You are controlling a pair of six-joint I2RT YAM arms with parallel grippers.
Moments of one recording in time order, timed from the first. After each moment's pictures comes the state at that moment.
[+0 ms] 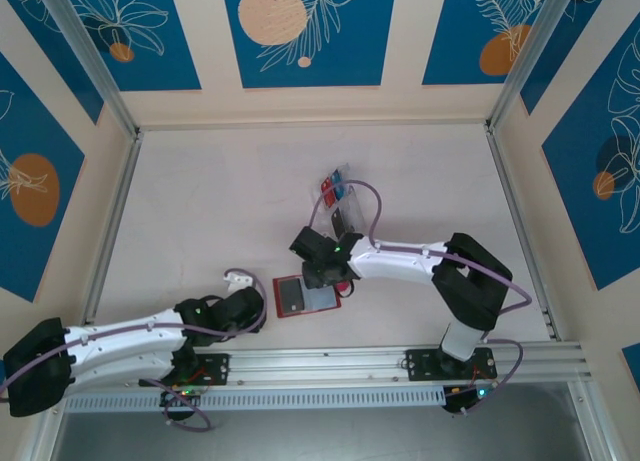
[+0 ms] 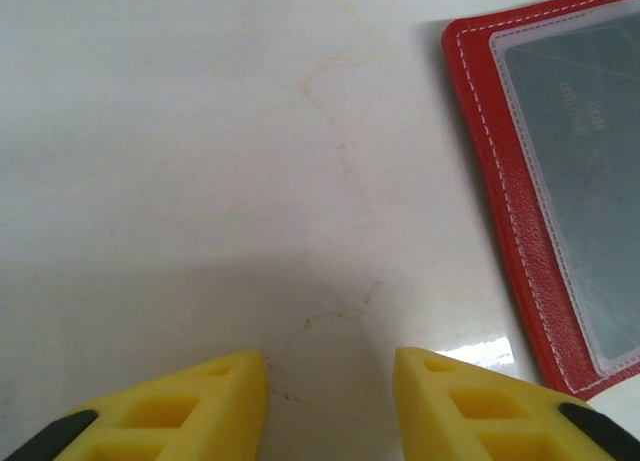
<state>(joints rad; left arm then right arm) -1.08 0.91 0.28 -0.45 -0.30 -0.91 1.02 1.73 1.10 -0.62 0.17 0.71</state>
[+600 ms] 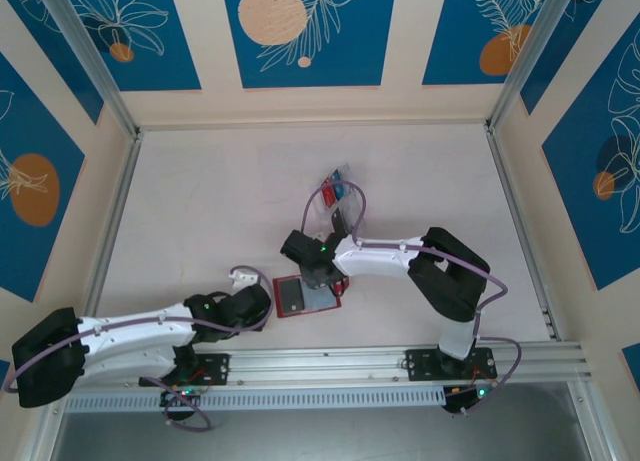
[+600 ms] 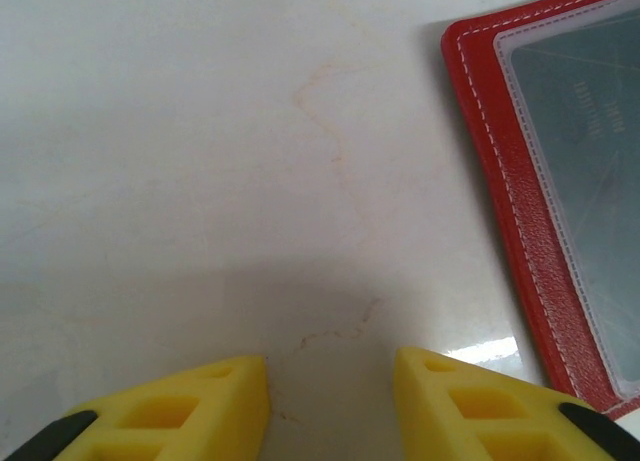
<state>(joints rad) -1.08 1.02 0.32 -0.45 -0.31 -0.88 1.03 1.83 1.14 -0.65 0.24 0.68</state>
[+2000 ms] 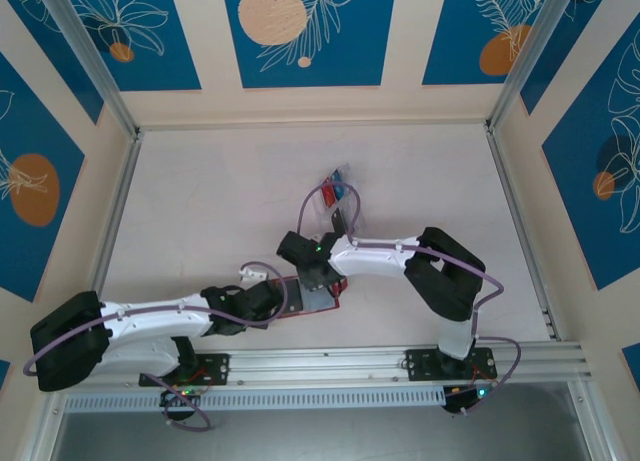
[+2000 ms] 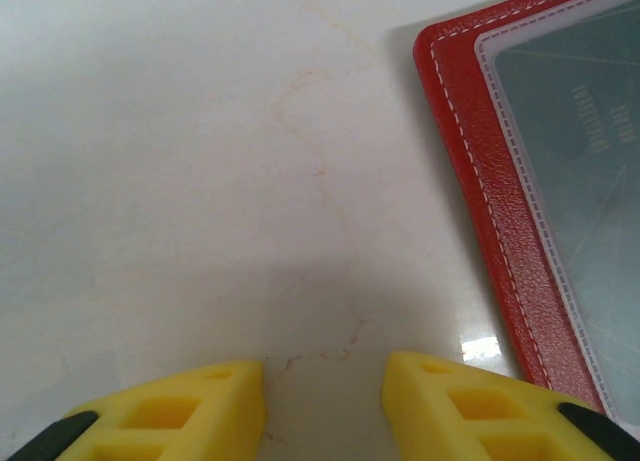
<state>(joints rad) -1.09 1.17 0.42 -0.49 -0.33 -0.86 1.04 1.85 1.18 -0.70 0.22 0.67</state>
